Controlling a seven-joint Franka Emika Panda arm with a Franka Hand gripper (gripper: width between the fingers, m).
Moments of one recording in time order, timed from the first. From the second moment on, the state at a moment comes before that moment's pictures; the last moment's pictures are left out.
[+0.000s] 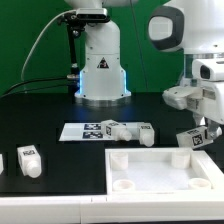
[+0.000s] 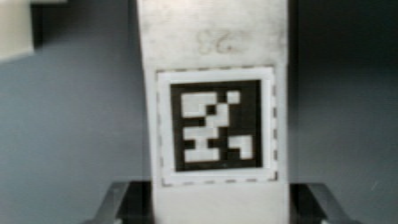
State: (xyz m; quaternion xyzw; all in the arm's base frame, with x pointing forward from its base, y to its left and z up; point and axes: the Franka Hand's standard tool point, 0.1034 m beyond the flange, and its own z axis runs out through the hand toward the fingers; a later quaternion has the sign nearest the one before) arm 0.443 0.180 0.025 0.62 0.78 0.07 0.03
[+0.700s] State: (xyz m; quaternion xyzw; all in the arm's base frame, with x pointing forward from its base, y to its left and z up) arm 0.417 0.200 0.014 0.49 0.87 0.10 0.04
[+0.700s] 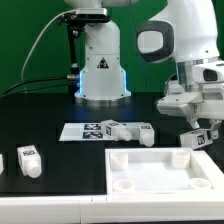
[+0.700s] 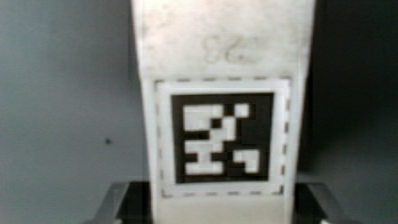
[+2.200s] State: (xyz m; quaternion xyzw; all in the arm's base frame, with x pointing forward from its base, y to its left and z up) arm 0.410 0.209 0.046 0.61 0.79 0.09 0.04
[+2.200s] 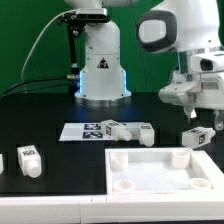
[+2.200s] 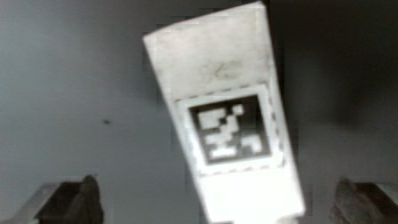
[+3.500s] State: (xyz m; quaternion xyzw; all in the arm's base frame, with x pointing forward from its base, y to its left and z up) arm 0.460 0.203 0.076 0.90 0.43 0.07 0.01
